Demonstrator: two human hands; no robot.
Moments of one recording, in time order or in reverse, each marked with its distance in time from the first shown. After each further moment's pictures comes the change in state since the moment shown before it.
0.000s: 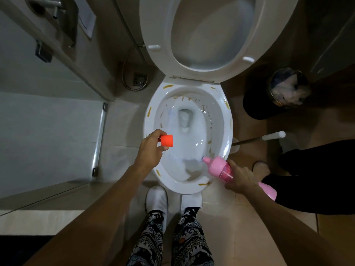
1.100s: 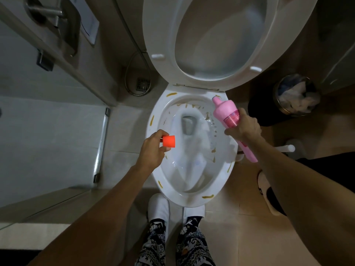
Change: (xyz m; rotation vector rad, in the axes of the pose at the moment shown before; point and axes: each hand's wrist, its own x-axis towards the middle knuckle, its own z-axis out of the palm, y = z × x) left_hand 0.035 0.007 -0.009 0.039 -0.014 -0.033; right_hand 0.108 -0.056 -0.133 0.282 0.387 0.011
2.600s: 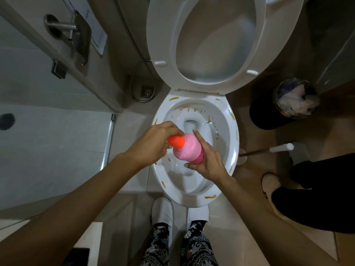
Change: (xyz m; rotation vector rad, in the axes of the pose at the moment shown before) left_hand -0.029 0.055 -0.068 0.261 -0.154 0.520; right_hand -0.121 -0.042 0.067 0.444 -0.064 -0.514
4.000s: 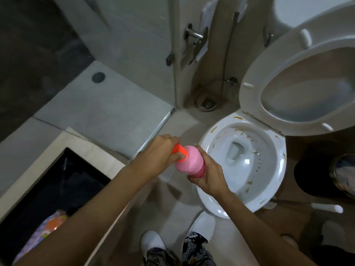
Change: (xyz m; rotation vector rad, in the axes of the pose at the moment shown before) left_hand -0.188 0.015 -0.031 0.075 0.338 -0.512; right_hand -0.047 -0.129 0.062 -0.030 -0.348 -0.276
